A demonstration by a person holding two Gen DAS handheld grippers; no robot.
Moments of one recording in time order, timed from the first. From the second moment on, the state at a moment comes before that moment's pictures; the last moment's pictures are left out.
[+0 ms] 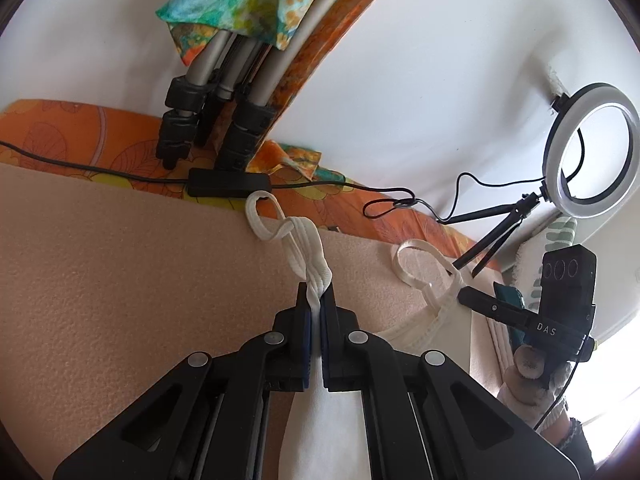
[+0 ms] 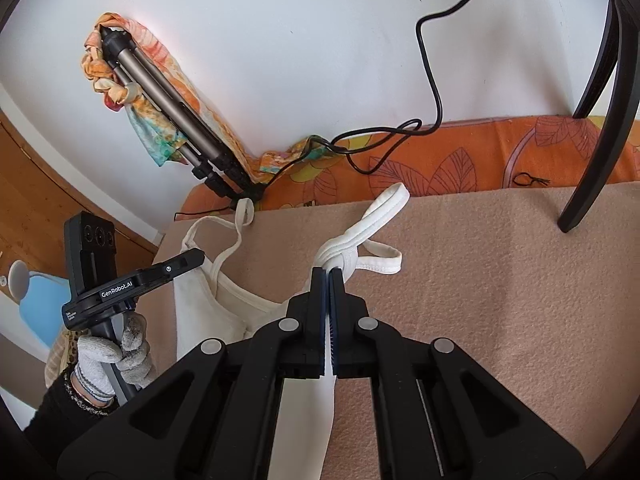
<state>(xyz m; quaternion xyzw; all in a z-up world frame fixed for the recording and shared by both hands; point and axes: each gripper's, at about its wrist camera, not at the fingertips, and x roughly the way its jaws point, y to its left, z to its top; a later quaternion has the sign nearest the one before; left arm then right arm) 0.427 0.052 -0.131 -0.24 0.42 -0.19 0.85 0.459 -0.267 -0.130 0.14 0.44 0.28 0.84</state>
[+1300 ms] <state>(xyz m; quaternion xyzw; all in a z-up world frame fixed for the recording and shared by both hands) 0.171 0.048 -0.125 -0.19 0.45 -0.20 0.85 0.171 -0.275 -0.125 0.07 0.44 0.27 0.85</state>
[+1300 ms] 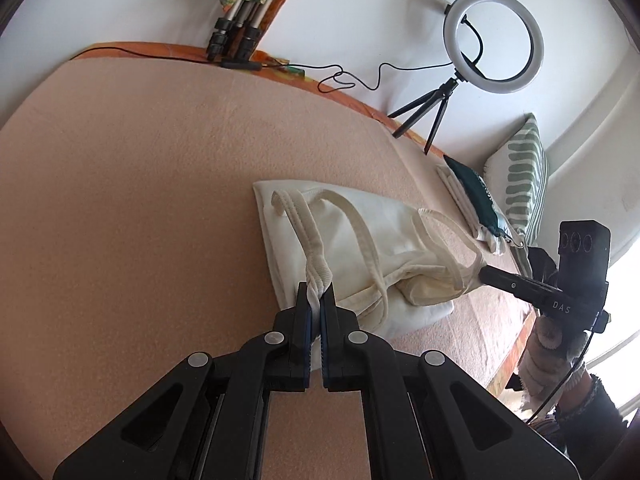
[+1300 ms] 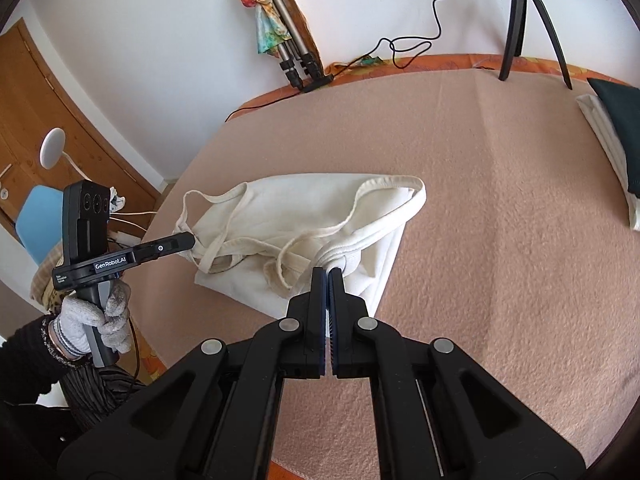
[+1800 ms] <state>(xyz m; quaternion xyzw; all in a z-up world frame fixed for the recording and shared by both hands) 0.131 0.052 -0.129 -0.13 0.50 -0.21 0.83 0.145 -0.292 -0.133 0.02 0.49 0.19 0.85</state>
